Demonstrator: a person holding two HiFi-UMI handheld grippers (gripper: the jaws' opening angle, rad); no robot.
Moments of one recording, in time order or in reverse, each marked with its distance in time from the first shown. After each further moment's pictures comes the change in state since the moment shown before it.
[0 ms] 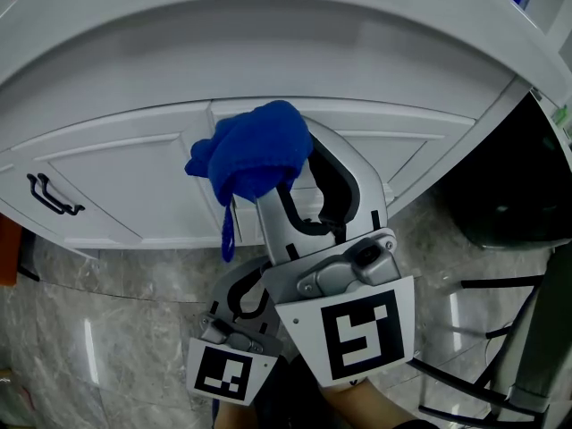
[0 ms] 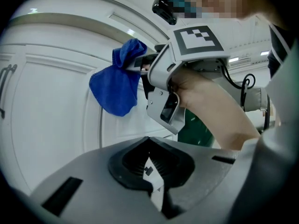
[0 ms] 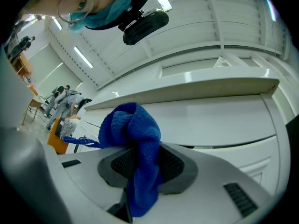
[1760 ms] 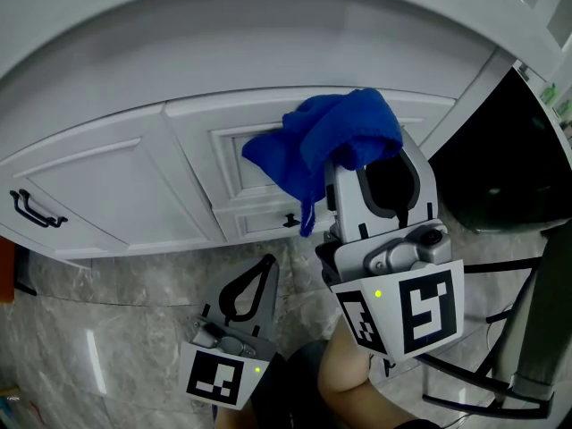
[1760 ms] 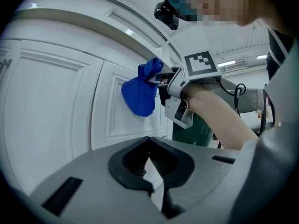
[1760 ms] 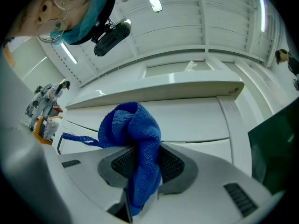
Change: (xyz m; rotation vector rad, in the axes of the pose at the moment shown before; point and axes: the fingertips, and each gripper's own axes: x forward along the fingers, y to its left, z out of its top) left arm 0.008 -0.018 -0.004 -0.026 0.009 -0.048; right arm -0.045 -0.093 -0.001 0.004 -0.012 -0.192
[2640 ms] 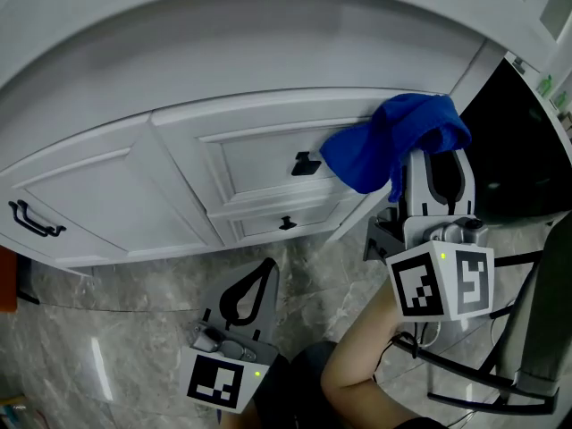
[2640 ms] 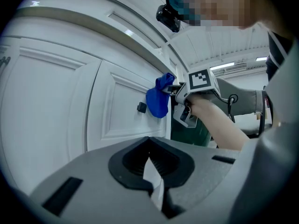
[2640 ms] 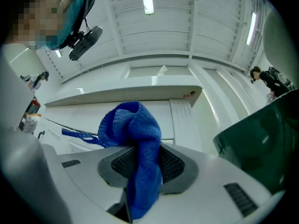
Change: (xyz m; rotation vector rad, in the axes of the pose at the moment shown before) left arm 0.003 -0.007 0.001 -0.011 -0.009 -0.017; right arm -0.031 -0.094 -0.007 0.043 -0.009 -0.239
